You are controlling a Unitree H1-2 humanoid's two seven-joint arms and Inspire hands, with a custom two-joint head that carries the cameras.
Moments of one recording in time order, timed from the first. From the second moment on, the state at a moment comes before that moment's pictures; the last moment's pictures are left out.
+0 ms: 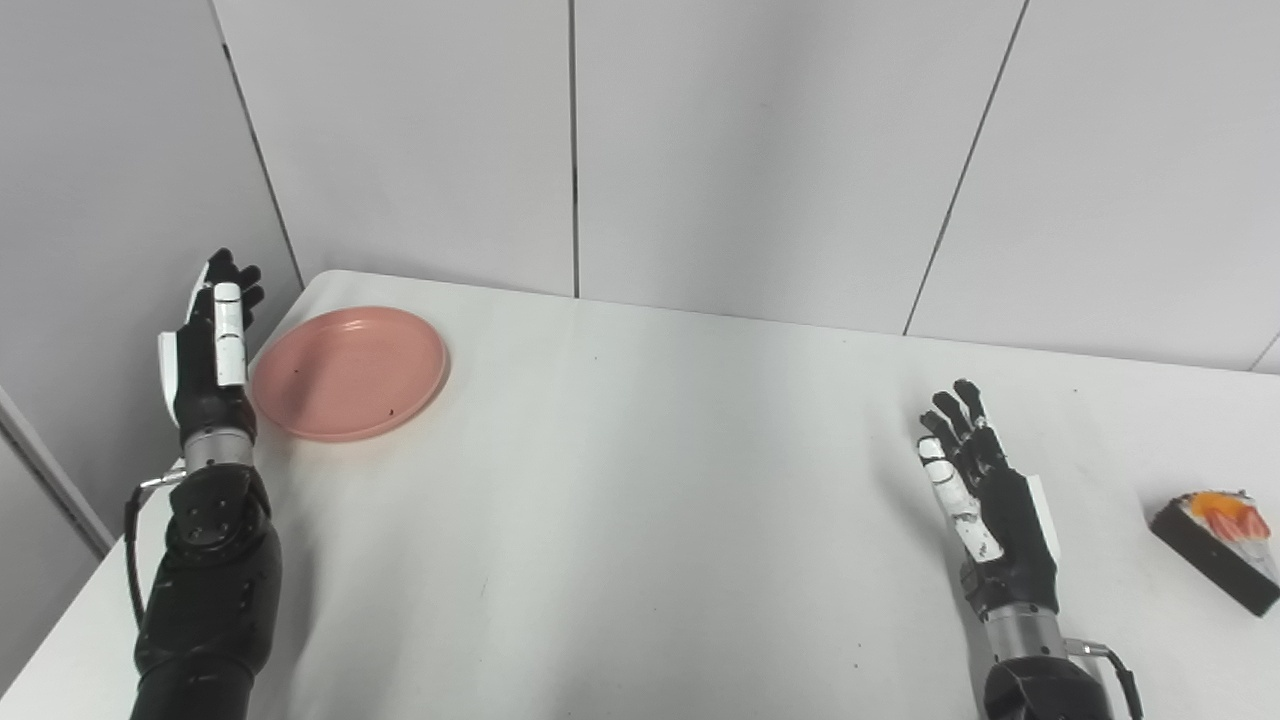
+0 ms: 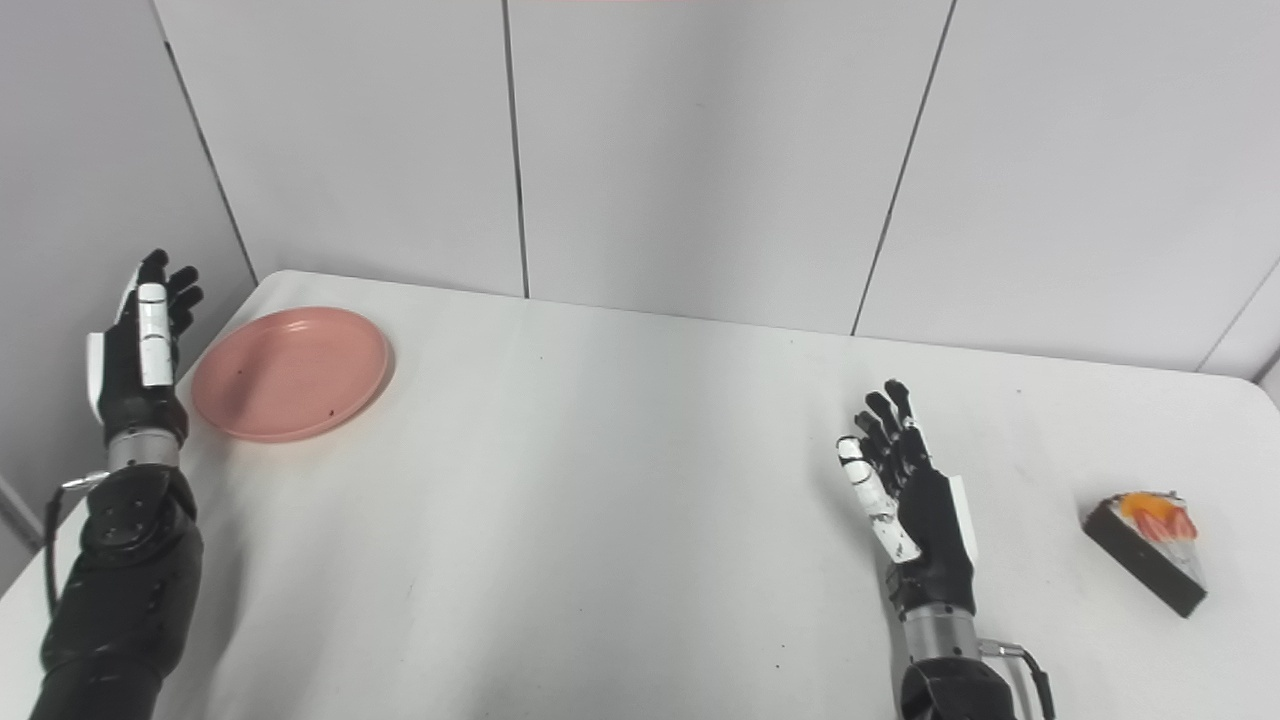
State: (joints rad) left arm -0.50 0.31 0.33 0.57 -0.09 -0.22 0.21; right arm -0.27 -0.11 -0.07 0.20 0.10 -0.17 0.06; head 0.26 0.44
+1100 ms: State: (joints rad) left arm -0.55 0.37 0.30 0.81 -0.20 -0.21 0.04; right arm -0.28 -0.11 -0.07 0.22 0.10 -0.18 0.07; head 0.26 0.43
